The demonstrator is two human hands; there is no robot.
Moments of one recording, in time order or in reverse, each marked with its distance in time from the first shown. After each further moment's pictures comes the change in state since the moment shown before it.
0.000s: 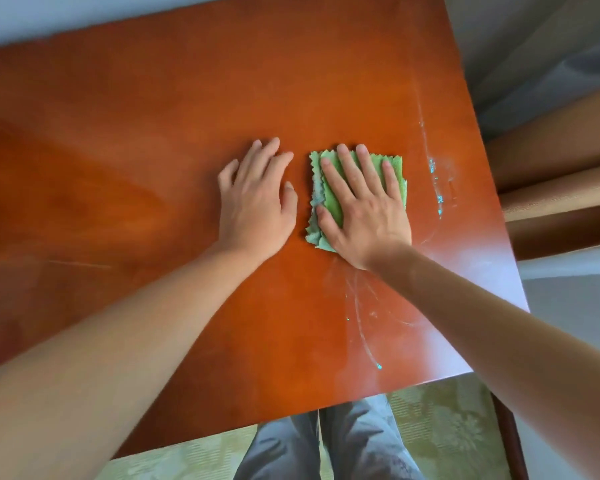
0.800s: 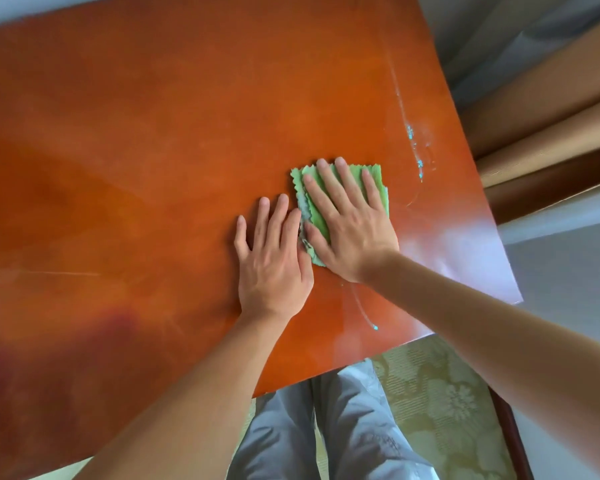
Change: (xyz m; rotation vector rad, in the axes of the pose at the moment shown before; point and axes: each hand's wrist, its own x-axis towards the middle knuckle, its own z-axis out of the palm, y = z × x) left_hand -0.114 0.027 0.043 0.080 0.042 0.039; right_hand -0.059 -0.022 0.001 0.016 -0.071 -0.025
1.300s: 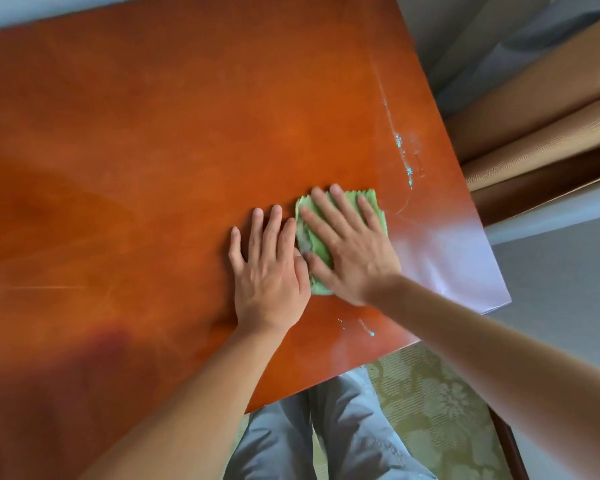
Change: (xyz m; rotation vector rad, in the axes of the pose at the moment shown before) left_hand 0.002 0.000 0.000 0.015 0.009 -0.002; right_hand -0.019 0.006 0.006 -0.002 -0.017 -0.046
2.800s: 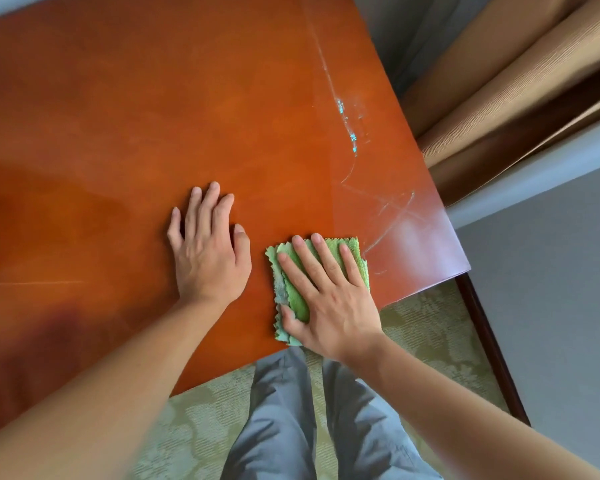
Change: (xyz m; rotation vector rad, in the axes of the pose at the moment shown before) left_hand -0.003 0.002 0.003 0.035 0.026 -0.048; right_hand -0.117 -0.016 0.032 0.099 0.126 0.061
